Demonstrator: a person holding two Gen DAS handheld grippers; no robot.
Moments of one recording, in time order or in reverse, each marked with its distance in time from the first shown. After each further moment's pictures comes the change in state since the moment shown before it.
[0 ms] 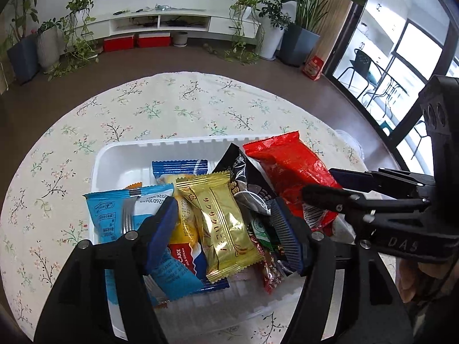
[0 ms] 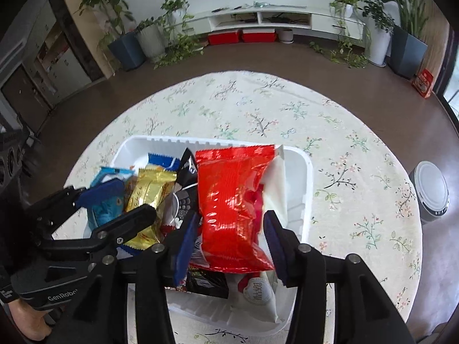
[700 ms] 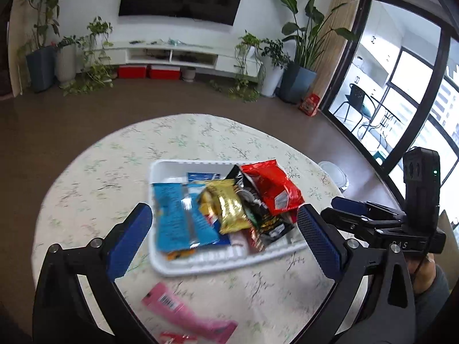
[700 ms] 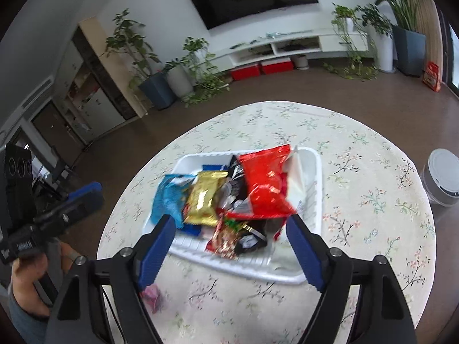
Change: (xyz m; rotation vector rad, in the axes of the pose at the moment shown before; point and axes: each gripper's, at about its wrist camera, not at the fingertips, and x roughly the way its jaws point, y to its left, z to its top) left arm -0.159 0.009 -0.046 -0.034 -0.207 0.016; right arm -0.080 0.009 -0.063 0.031 -0.188 0.198
